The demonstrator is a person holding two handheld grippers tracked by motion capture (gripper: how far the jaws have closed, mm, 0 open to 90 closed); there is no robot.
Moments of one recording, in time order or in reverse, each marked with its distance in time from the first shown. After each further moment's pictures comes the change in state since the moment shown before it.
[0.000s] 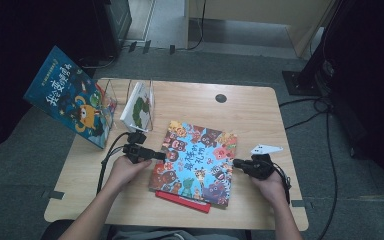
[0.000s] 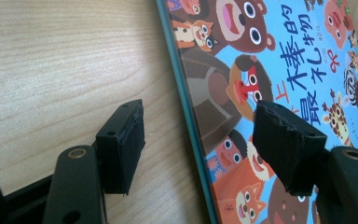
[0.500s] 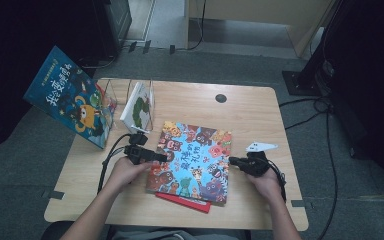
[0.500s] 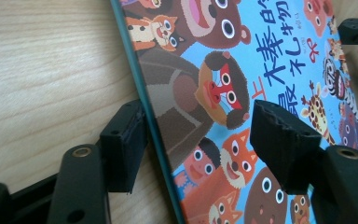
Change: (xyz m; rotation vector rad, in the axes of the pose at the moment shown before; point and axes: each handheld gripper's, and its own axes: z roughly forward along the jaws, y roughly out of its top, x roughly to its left) left arm -0.003 -0.003 0.000 0.039 -0.034 -0.022; right arm 0.002 0.009 0.015 -0.009 0.018 -0.013
